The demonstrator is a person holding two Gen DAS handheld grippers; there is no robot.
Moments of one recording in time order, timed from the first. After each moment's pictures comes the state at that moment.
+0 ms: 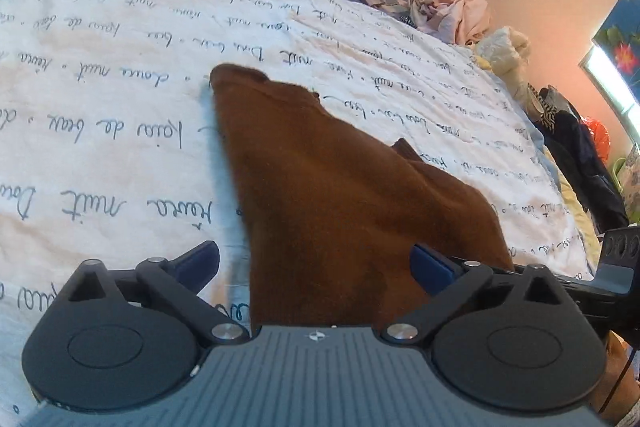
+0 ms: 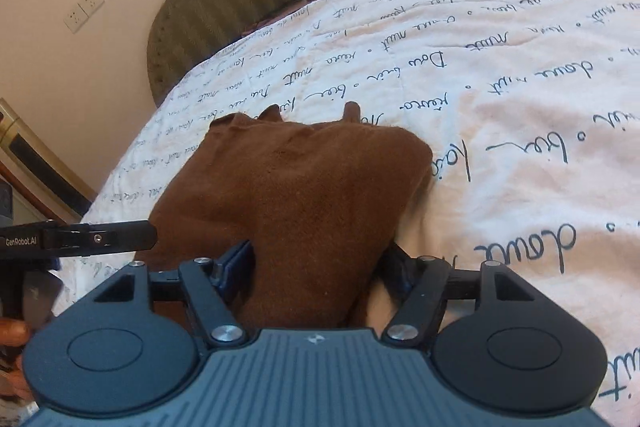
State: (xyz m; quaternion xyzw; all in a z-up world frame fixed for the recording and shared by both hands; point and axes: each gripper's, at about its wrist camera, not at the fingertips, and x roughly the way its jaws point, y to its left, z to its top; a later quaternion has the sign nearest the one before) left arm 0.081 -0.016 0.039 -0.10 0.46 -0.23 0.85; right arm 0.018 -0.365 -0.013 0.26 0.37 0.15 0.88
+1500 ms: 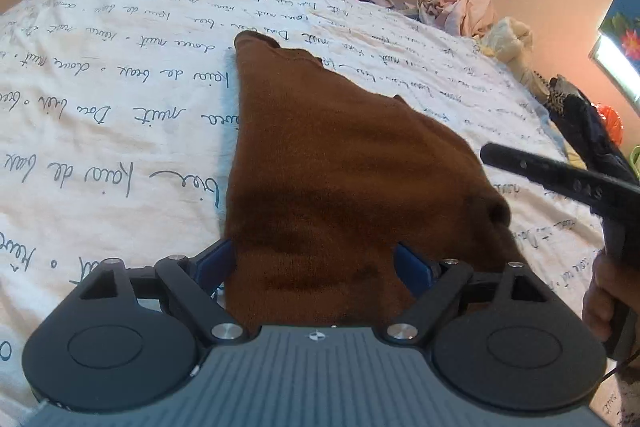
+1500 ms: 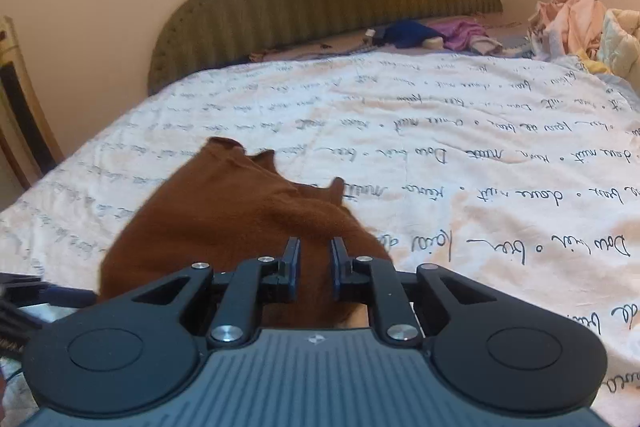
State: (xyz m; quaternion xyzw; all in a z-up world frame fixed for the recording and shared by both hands) left arm -0.022 0.010 0.041 -0.06 0.42 -0.20 0.88; right arm -0.025 -0.328 0.043 0.10 0.29 0.11 0.94
